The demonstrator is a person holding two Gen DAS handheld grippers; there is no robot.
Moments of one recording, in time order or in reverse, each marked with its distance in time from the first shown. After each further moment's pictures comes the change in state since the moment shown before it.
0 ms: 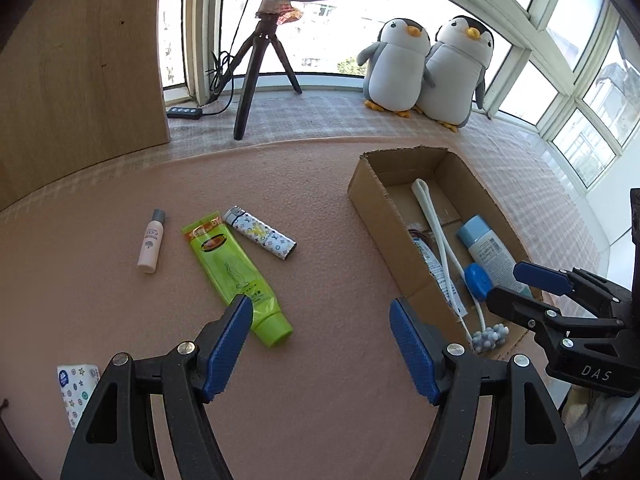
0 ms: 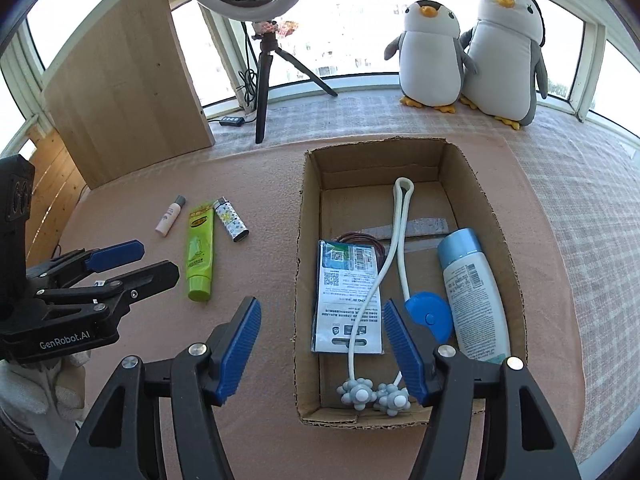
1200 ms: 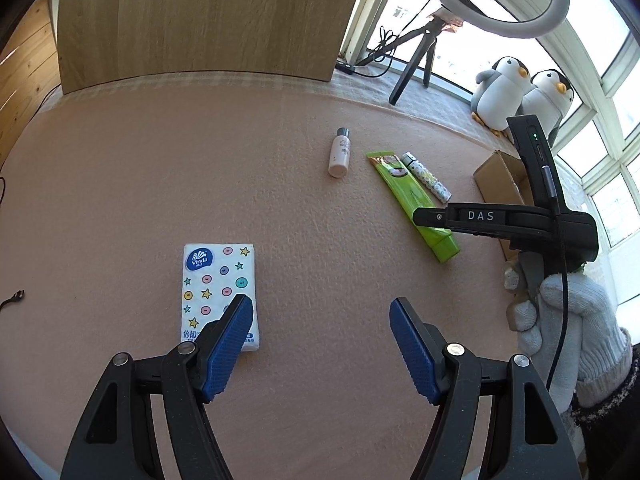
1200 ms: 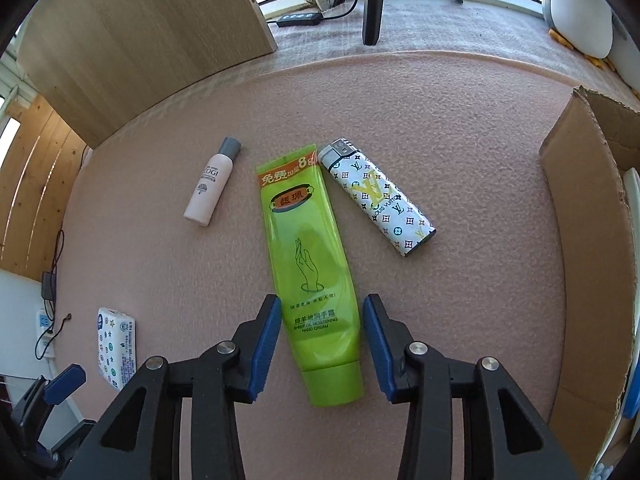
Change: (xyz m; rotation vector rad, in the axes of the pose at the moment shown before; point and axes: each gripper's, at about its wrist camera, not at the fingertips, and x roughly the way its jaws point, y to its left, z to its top) left arm -0.058 0.162 -0.090 -0.250 0.035 0.071; right arm 0.164 0.125 0.039 0.018 0.280 0.119
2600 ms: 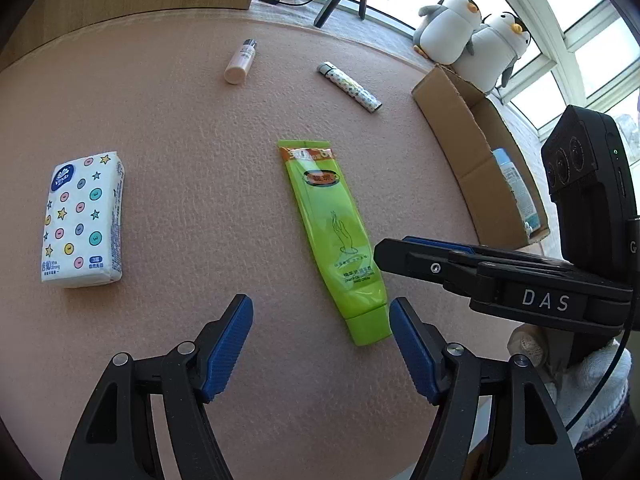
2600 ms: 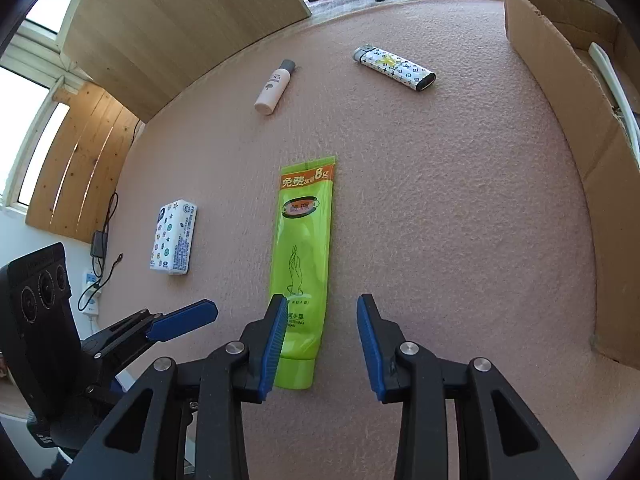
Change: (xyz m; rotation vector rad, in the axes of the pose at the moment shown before) left arm 0.051 -0.053 -0.048 0.075 0.169 -0.209; right arm -0.038 0.001 -0.106 0.033 0.033 0.183
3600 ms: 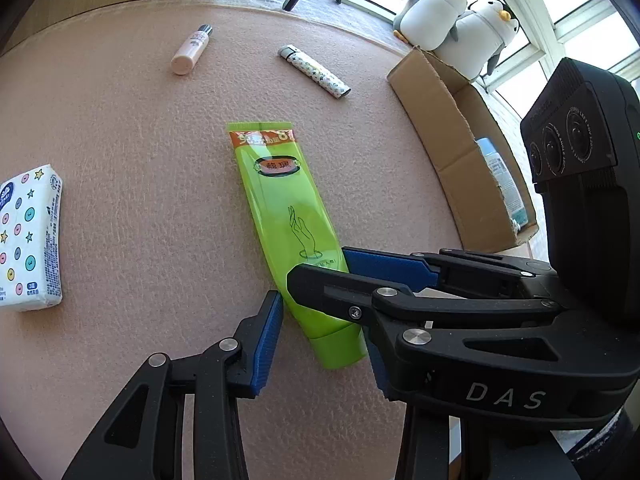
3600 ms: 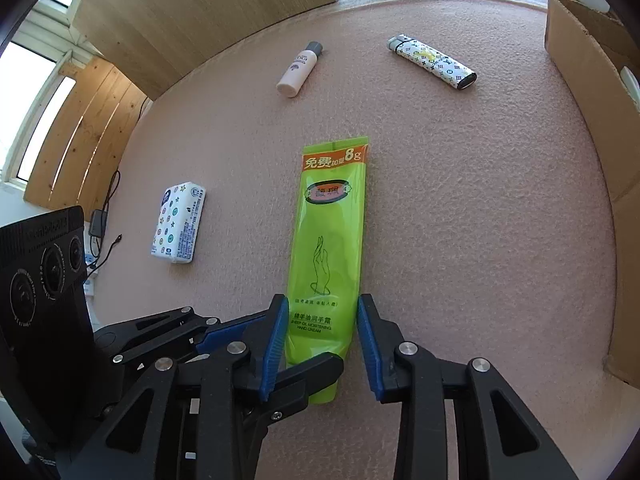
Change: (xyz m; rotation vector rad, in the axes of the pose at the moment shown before) left arm 0.014 -0.023 0.005 0.027 0.032 -0.049; right arm 0.009 0.011 0.000 -0.064 0.032 0.000
